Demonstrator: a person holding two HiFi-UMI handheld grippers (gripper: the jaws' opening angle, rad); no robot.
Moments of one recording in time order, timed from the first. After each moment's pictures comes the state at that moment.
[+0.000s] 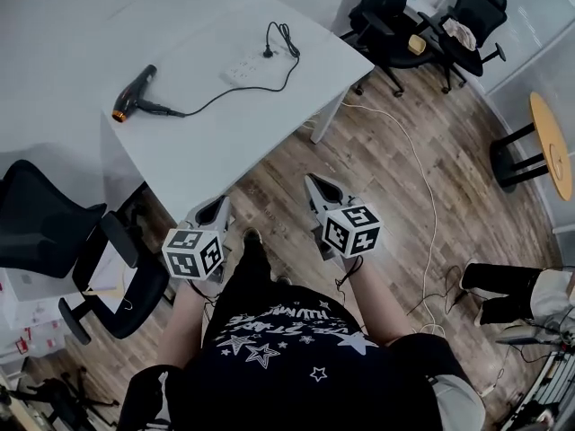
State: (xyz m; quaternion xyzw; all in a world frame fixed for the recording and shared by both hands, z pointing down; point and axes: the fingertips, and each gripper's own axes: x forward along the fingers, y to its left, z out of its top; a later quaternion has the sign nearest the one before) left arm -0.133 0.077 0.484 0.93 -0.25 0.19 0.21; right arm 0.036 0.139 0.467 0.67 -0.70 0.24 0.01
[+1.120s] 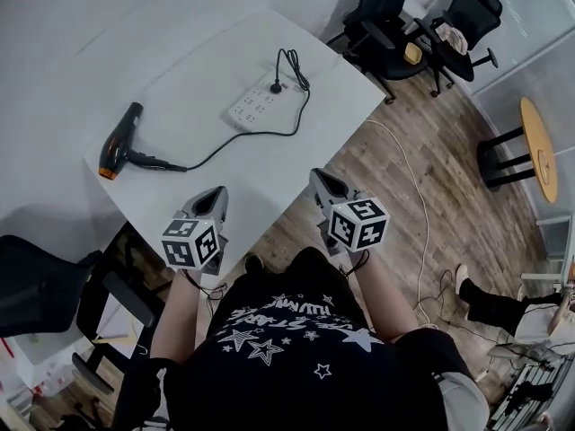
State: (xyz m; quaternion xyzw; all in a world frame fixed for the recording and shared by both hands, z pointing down) left arm -0.078 -0.134 0.498 0.93 -0.20 0.19 0.25; right arm 0.095 -0.046 0.468 0.70 -0.66 0.25 0.06
